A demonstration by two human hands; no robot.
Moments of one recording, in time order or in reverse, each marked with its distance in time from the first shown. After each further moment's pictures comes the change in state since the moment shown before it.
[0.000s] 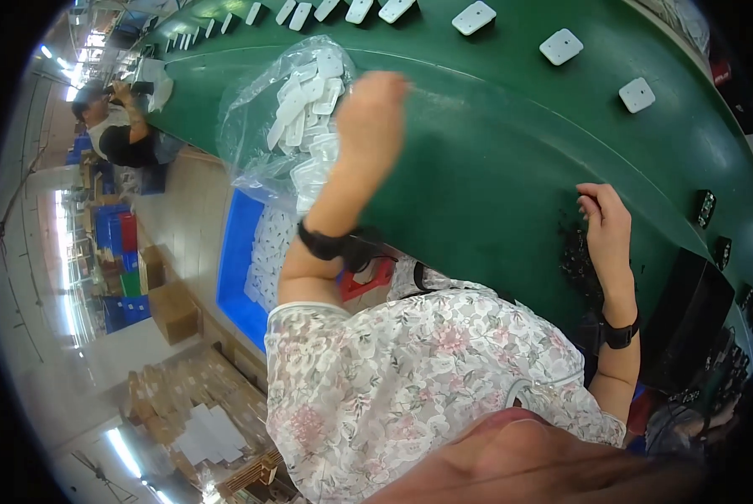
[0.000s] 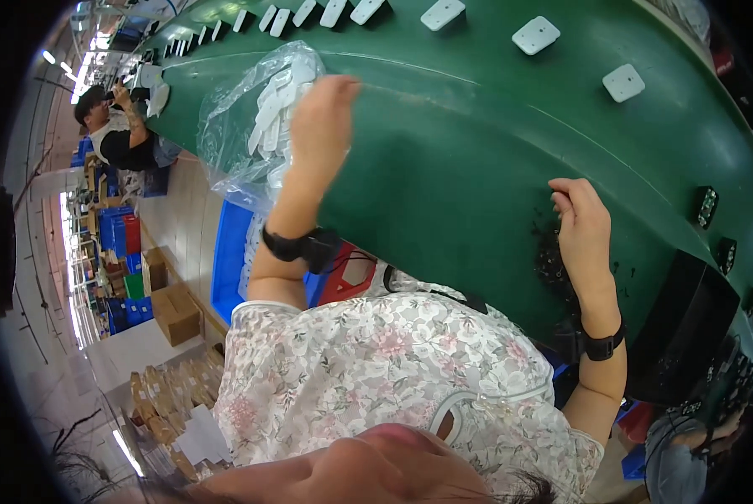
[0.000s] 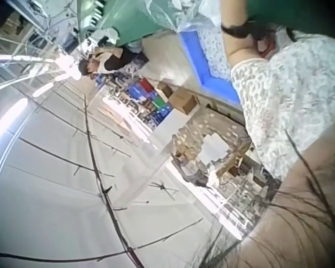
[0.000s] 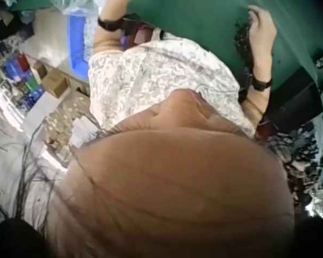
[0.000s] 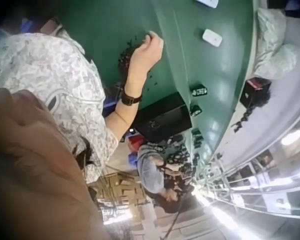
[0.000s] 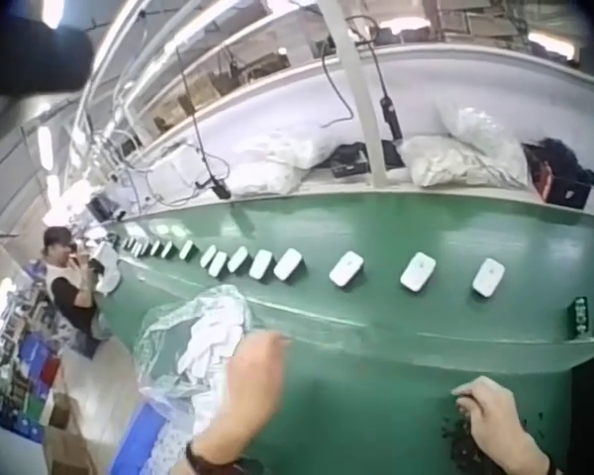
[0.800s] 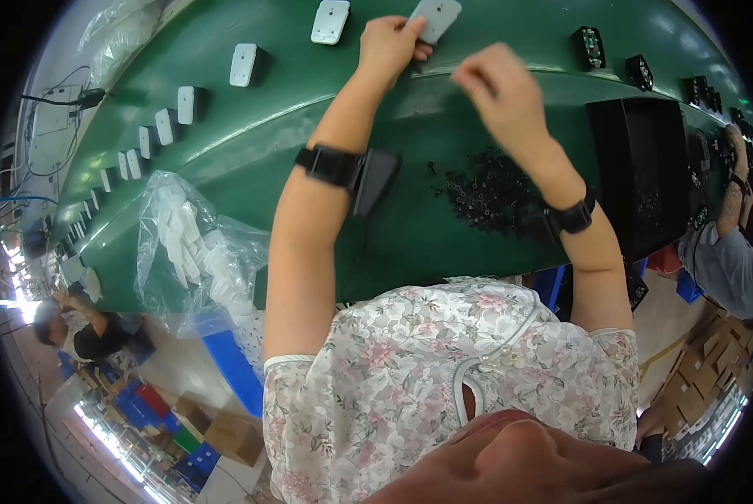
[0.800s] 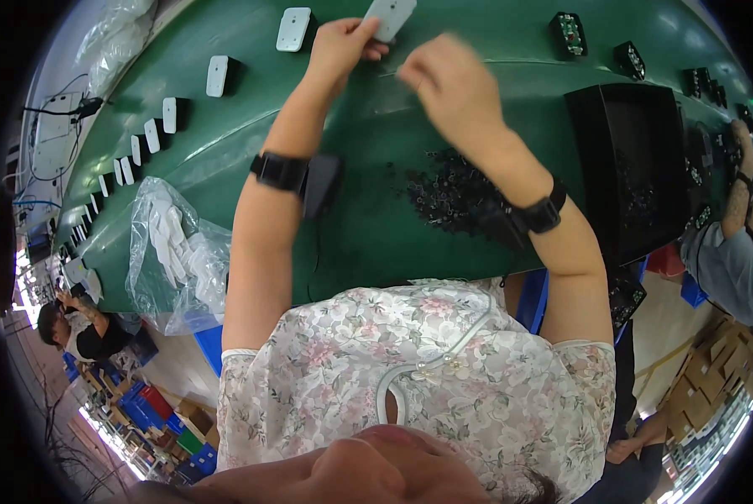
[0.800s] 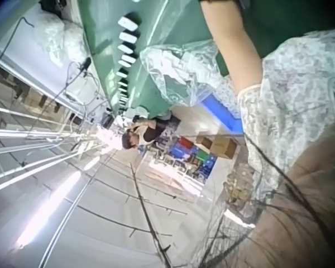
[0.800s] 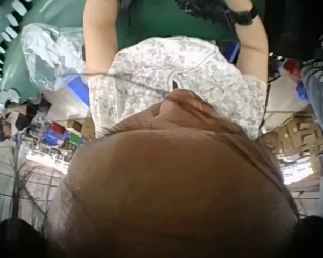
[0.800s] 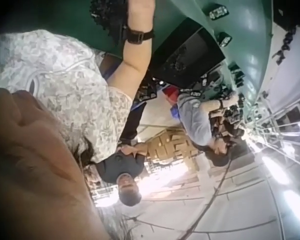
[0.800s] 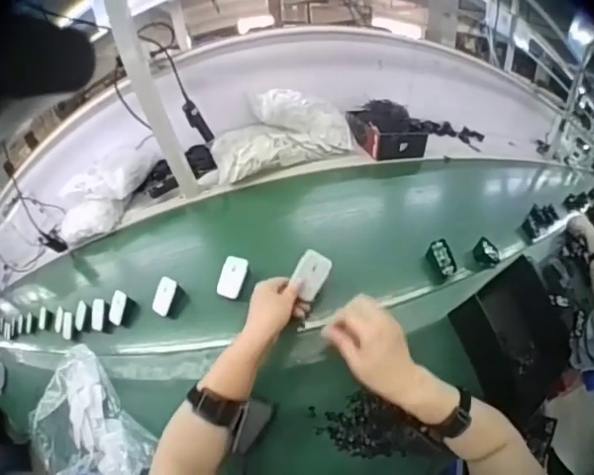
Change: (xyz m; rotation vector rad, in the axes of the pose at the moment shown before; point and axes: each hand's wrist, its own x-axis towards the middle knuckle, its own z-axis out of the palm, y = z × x) left_hand 0.096 0.182 0.191 -1.128 -0.777 -0.267; right_hand 0.032 0.024 -0.042 -0.115 0.502 0.061
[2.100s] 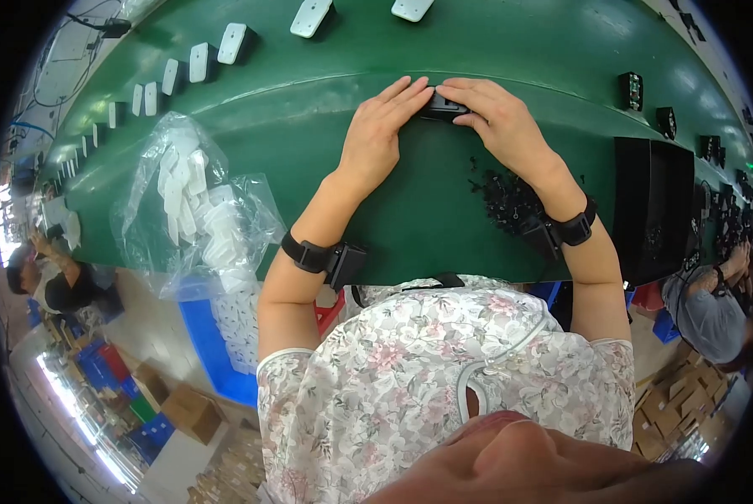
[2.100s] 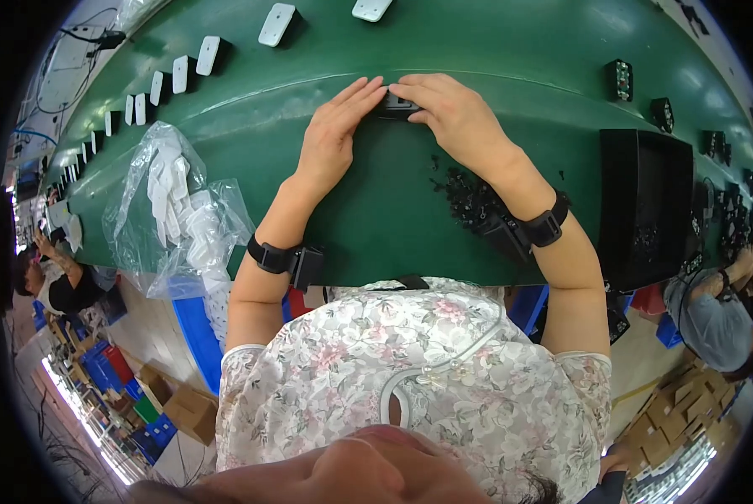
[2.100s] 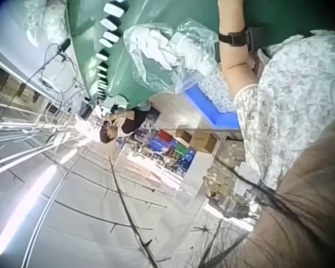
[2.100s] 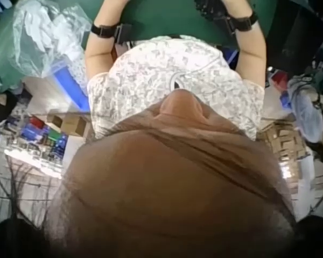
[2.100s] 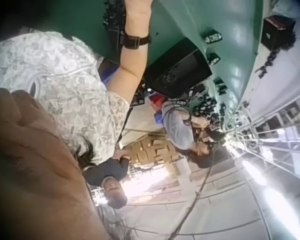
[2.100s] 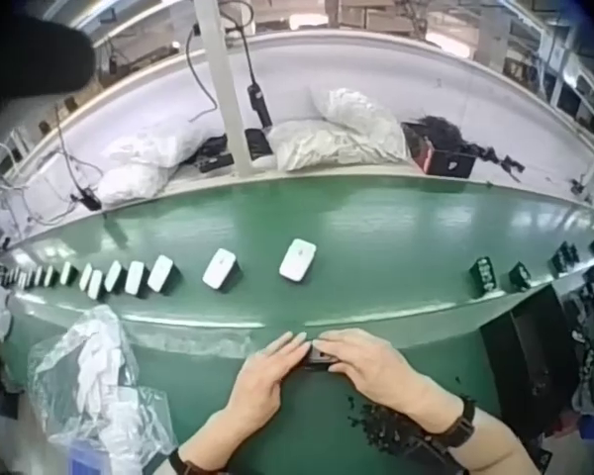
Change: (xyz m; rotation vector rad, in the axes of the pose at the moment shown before) left_hand -0.152 -0.039 -0.051 0.695 0.138 0.627; right_hand -0.013 -0.015 0.032 0.021 -0.465 -0.346
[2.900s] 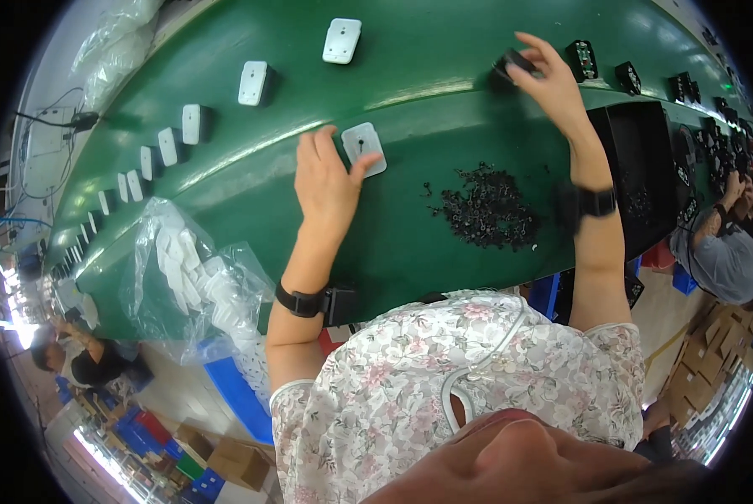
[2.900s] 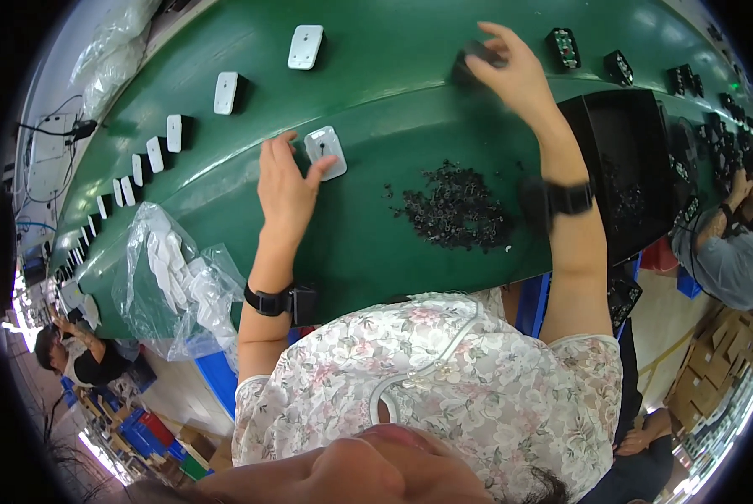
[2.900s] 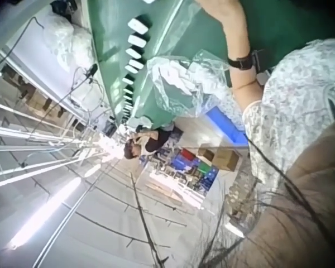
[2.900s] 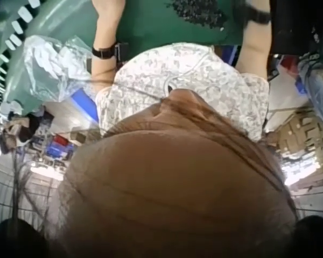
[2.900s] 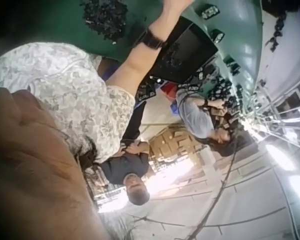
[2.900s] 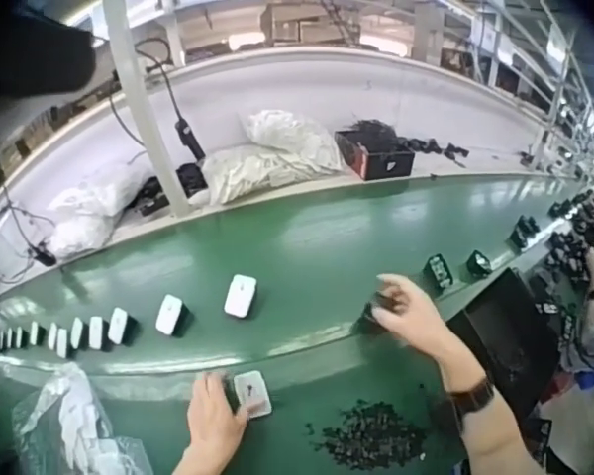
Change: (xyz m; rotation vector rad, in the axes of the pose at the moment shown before) left_hand 0.018 0.023 -0.001 0.268 0.011 -0.312; right_hand -0.038 0.098 -0.097 0.280 0.320 0.697
